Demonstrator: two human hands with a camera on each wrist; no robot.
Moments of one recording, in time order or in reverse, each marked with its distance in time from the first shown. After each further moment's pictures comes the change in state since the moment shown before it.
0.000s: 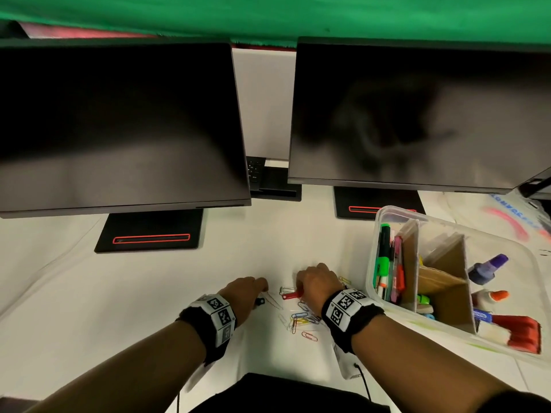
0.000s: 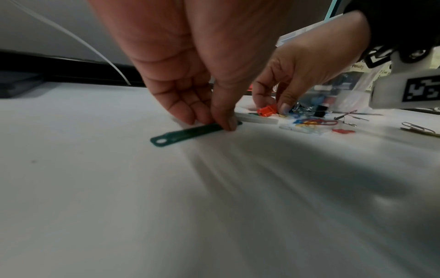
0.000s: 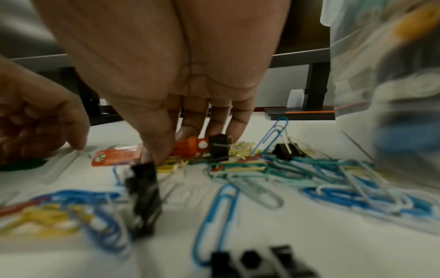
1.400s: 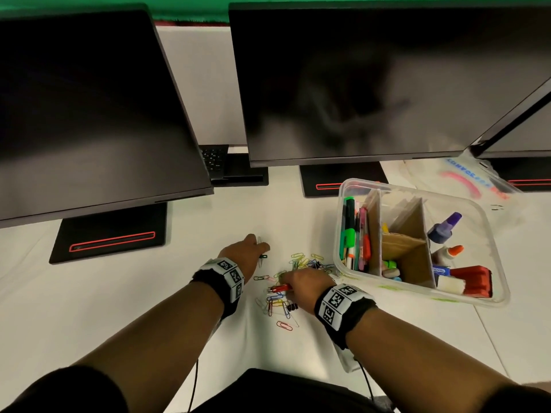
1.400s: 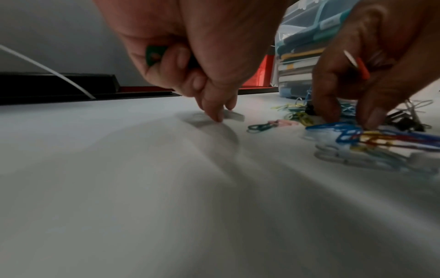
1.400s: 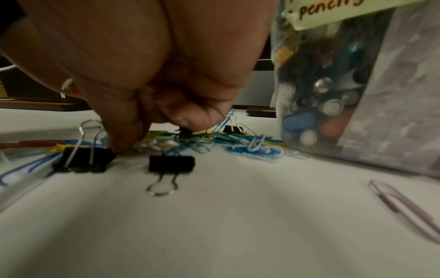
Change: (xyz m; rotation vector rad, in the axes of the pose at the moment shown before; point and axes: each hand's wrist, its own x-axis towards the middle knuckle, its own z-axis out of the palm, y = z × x) left_hand 0.046 0.052 -0.028 0.256 -0.083 0.033; right_hand -0.047 0.014 0.002 0.107 -0.063 -0.079
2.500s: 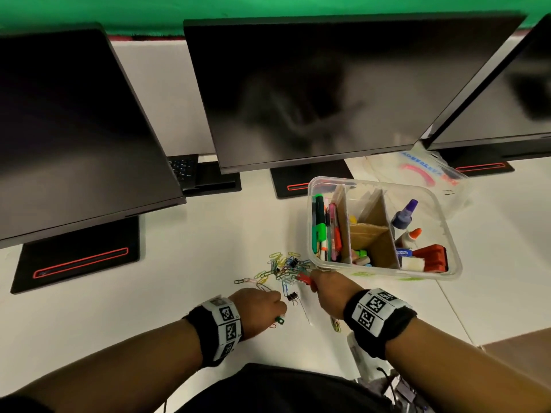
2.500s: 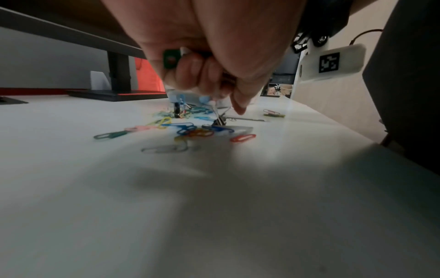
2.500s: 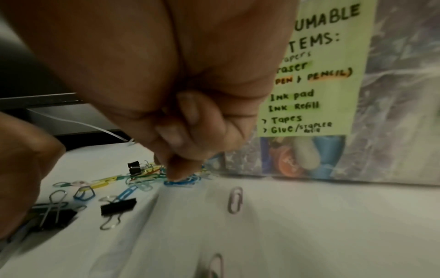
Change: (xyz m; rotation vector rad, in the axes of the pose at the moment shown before) left_hand -0.040 0.057 0.040 0.368 -0.132 0.558; right_hand -0.069 0.039 -0.002 0.096 0.123 0.294
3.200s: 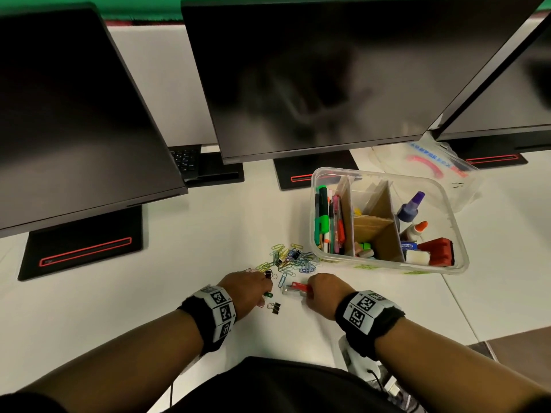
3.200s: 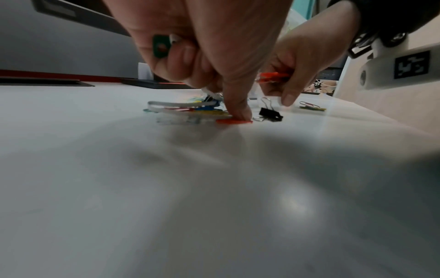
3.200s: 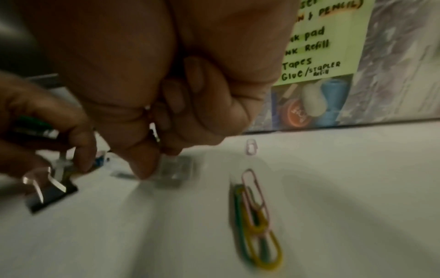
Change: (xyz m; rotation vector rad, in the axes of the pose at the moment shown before) left_hand 0.001 -0.019 0.005 -0.190 0.071 -0.232; right_hand 0.007 -0.006 0.023 0.086 -0.126 0.023
